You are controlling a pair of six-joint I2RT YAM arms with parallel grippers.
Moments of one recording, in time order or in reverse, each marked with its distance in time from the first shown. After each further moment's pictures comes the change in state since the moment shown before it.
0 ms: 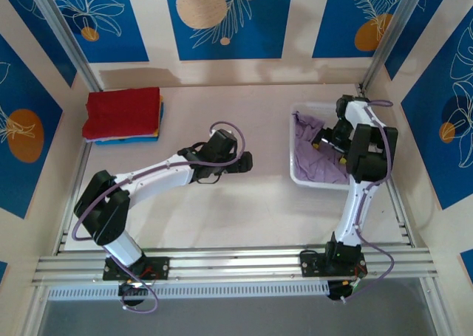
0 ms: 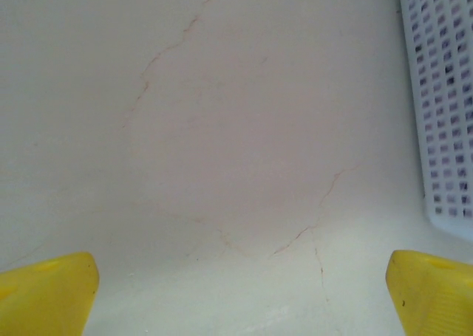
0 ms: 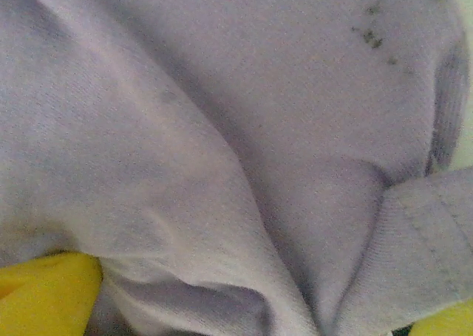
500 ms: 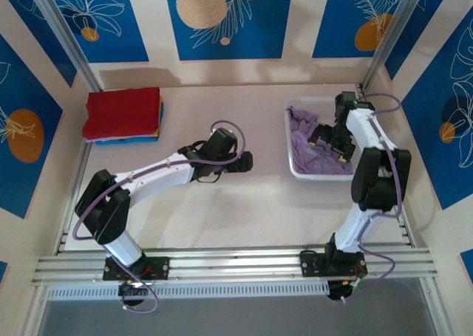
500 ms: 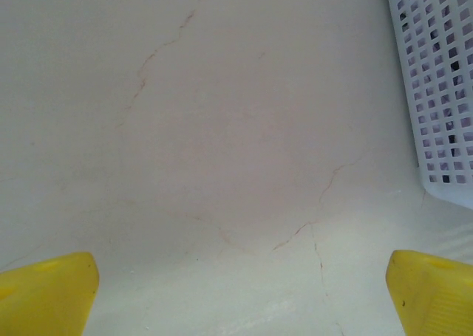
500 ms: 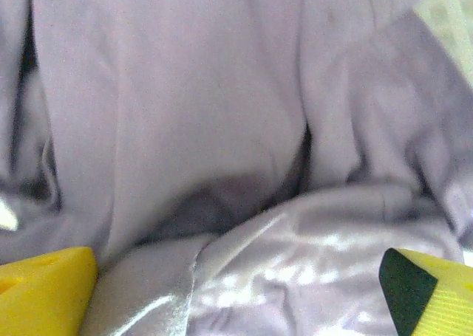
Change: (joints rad) left arm 0.005 0.008 0.016 -0.016 0.021 0.011; right arm 0.071 -0.448 -0.345 0.123 0.003 0.051
